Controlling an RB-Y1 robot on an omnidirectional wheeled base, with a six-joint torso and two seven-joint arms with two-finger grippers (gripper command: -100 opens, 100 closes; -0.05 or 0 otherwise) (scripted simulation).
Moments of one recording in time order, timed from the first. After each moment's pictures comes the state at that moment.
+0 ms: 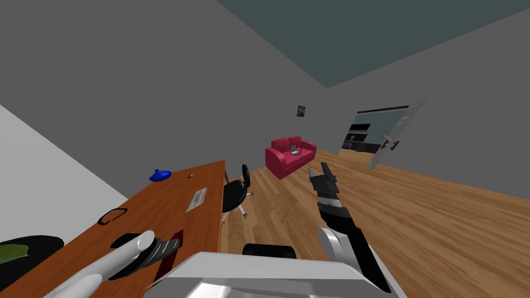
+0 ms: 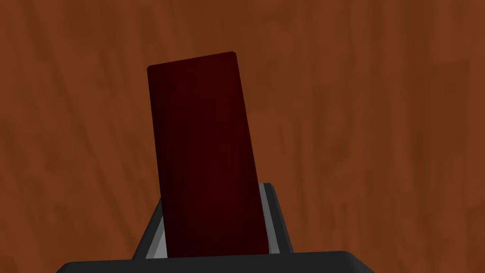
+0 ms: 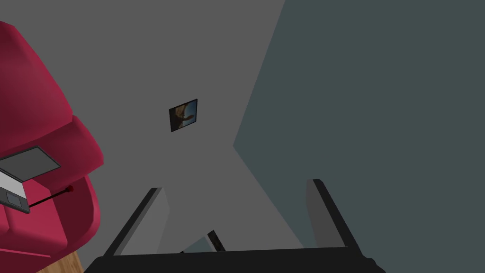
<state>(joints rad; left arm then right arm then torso) 0.18 0.81 0.15 -0.88 1.07 0.82 1.22 0.46 -0.04 0.03 -2.22 -0.08 -0.41 -0.09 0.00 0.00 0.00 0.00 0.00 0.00</state>
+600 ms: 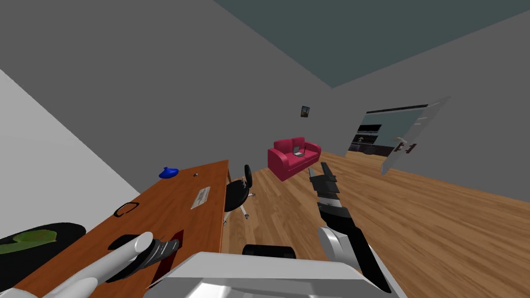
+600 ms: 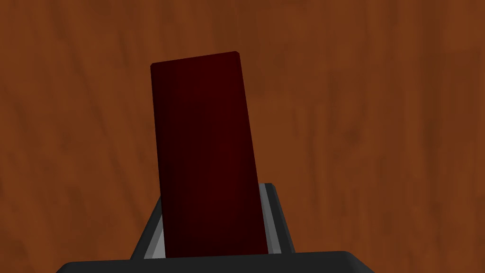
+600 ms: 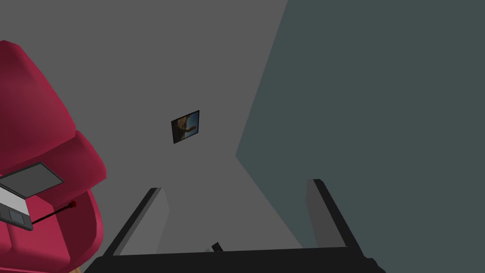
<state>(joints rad) 0.21 0.81 0.15 -0.91 1.08 0.83 1.20 0.46 -0.04 0.03 -2.22 -0.08 -0.41 -0.09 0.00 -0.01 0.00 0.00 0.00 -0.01</state>
